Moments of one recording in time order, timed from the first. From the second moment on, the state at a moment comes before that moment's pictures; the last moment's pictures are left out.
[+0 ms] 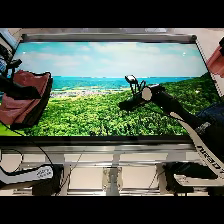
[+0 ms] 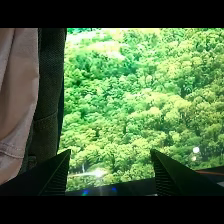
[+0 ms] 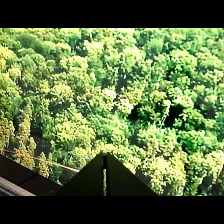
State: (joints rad) left arm 0.37 -1.38 1.41 1.32 -1.44 -1.10; right arm 0.49 -1.42 1.15 -1.30 0.97 1.64
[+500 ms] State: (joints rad) left arm 0.37 -1.38 1.41 1.27 -1.41 -1.10; right arm 0.49 -1.42 1.15 -1.30 0.97 1.64
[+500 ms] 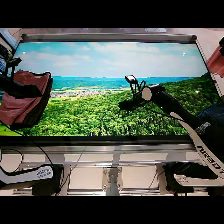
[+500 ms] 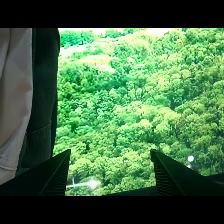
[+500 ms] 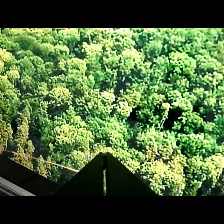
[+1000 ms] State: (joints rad) left arm 0.38 -1.40 1.41 1.59 -1.34 -1.15; right arm 0.49 -1.42 1.15 -1.30 0.97 1.64
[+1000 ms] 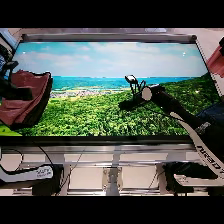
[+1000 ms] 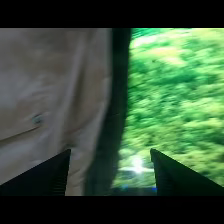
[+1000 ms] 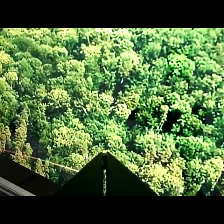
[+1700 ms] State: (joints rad) left arm 0.43 -1.47 1.36 1.97 -1.49 -1.33; right arm 0.49 -1.42 1.15 -1.30 0.97 1.64
